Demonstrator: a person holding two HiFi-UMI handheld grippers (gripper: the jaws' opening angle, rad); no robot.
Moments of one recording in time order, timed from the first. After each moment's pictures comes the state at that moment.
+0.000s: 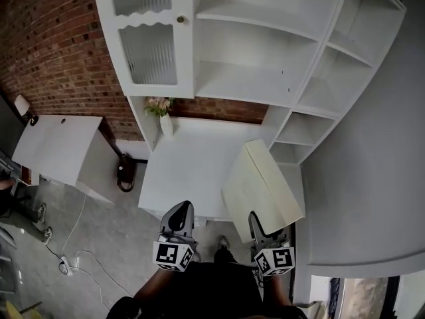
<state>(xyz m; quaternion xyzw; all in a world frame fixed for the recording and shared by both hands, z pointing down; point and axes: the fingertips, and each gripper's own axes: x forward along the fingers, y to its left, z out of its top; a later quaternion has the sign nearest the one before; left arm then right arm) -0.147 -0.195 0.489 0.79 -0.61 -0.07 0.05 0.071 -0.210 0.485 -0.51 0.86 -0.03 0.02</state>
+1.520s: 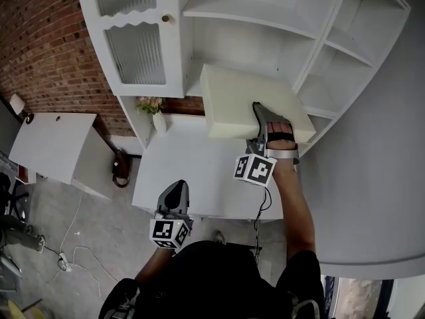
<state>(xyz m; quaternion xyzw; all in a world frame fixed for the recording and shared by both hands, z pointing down) -0.147 -0.275 0.493 0.78 -0.62 -0.08 0.06 -0.001 -0.450 0.360 -0.44 0.61 0.51 -0.40</state>
